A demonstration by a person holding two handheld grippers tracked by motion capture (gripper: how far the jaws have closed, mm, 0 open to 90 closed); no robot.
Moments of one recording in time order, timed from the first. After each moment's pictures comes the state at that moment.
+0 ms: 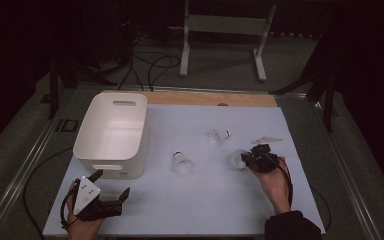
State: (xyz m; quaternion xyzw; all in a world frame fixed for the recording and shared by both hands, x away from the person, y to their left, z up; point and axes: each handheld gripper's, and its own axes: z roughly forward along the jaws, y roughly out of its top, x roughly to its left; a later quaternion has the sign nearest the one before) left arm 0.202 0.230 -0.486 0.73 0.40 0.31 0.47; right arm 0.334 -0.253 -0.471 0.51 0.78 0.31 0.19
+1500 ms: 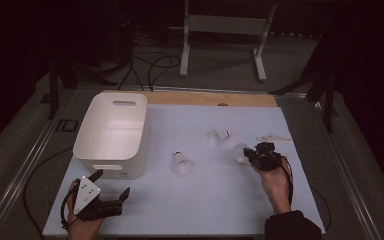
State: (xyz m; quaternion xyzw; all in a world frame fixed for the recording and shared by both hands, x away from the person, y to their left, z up) left arm 0.203 0.230 -0.486 0.73 0.40 0.30 0.47; right arm 0.330 -0.256 -0.456 0.52 0.75 0.36 0.19
